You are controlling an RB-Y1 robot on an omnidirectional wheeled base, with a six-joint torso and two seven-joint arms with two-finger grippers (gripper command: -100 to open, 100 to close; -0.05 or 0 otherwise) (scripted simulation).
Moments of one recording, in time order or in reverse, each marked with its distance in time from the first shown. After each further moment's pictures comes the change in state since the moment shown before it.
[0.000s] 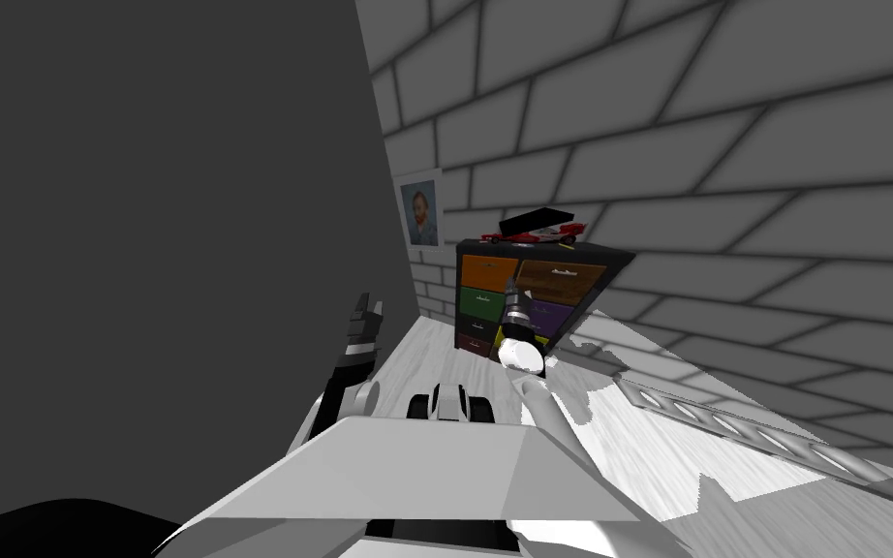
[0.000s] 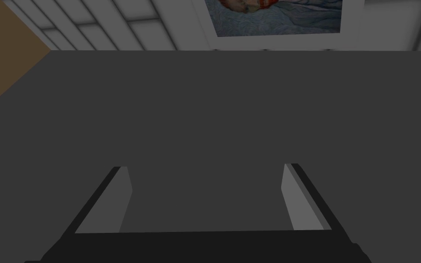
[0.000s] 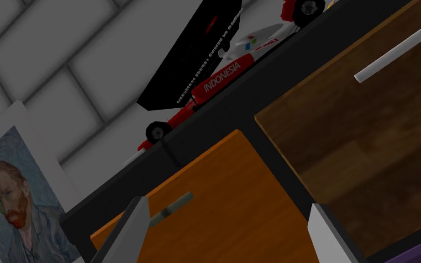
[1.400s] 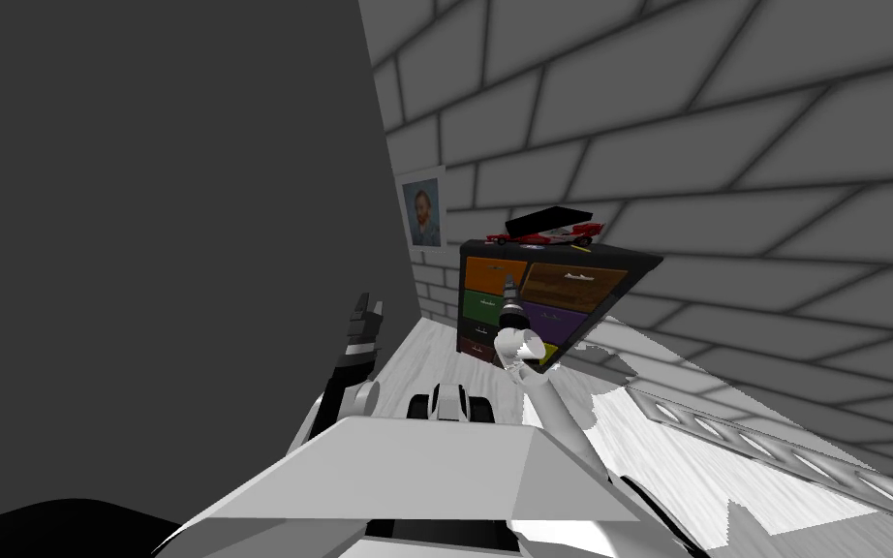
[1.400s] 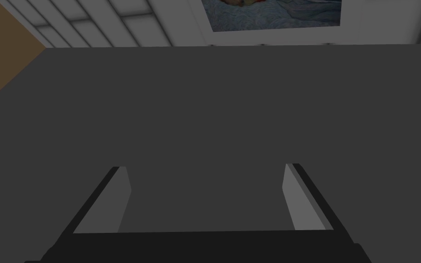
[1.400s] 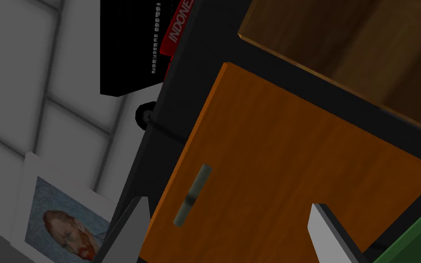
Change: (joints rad) left arm 0.000 0.000 0.000 0.000 0.000 0.000 0.000; right arm -0.106 -0.044 -0.003 0.011 -0.395 -0.049 -0.150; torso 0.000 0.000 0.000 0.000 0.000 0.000
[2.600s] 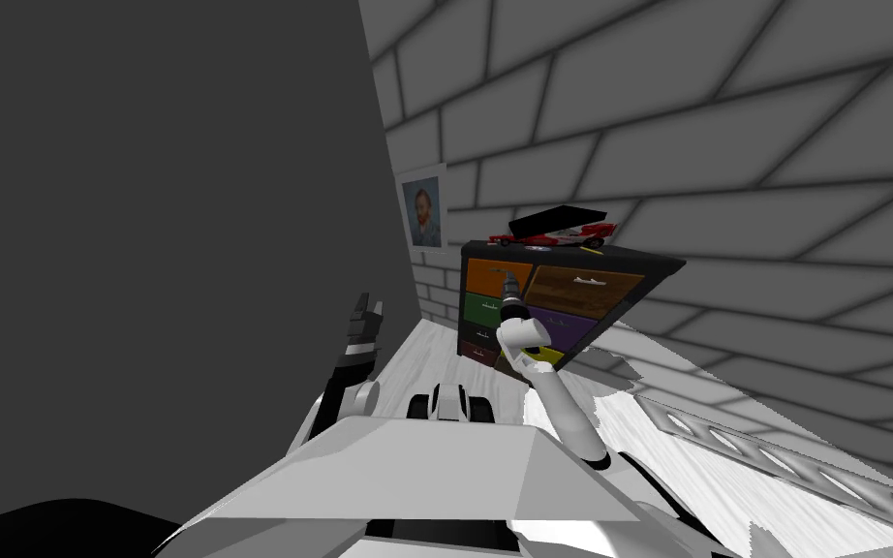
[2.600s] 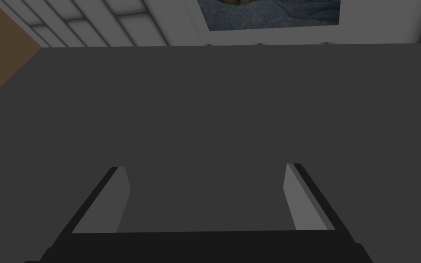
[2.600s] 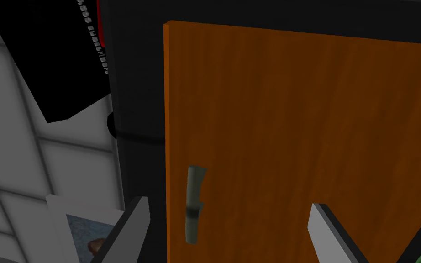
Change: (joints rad) left arm 0.000 0.000 0.000 0.000 0.000 0.000 0.000; right arm -0.087 -0.062 -0.037 0.005 -0.327 -0.029 -0.138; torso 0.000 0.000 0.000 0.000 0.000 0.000
